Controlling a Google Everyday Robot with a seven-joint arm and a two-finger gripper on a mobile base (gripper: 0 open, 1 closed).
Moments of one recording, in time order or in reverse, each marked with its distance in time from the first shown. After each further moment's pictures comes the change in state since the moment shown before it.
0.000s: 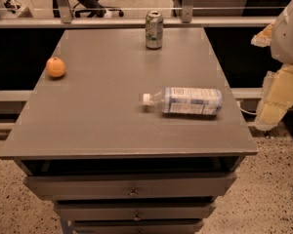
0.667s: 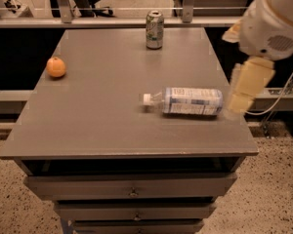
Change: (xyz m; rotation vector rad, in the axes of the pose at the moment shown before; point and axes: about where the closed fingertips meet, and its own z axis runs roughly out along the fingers) arm -0.045 -0.010 0.014 -0.025 -0.070 -0.041
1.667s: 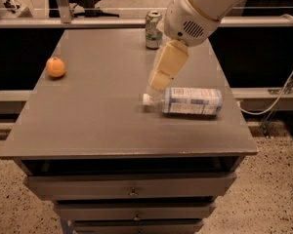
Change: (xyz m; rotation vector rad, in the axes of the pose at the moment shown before) arm -0.143 -0.026 0.046 -0.069 -0.284 -0.028
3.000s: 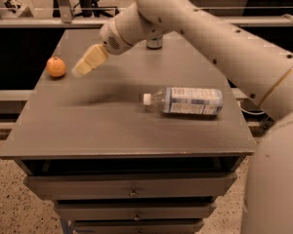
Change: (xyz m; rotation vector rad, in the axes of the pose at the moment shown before) arm -0.118 -0.104 0.182 -0.016 -0.394 0.187
